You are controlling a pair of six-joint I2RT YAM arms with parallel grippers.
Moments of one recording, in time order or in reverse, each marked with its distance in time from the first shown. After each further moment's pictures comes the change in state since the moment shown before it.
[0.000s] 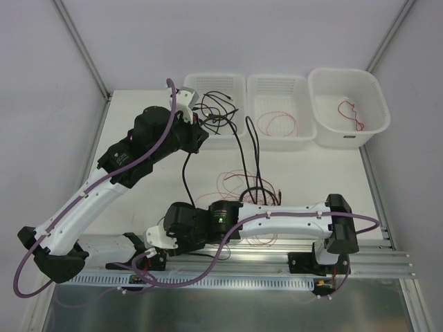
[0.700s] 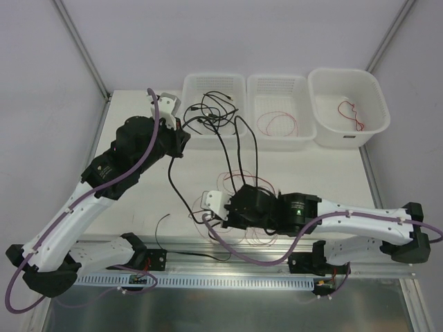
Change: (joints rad) left arm 0.040 -0.122 -0.076 -0.023 -0.097 0.069; right arm -0.097 -0.518 -0.414 0.154 0.202 0.172
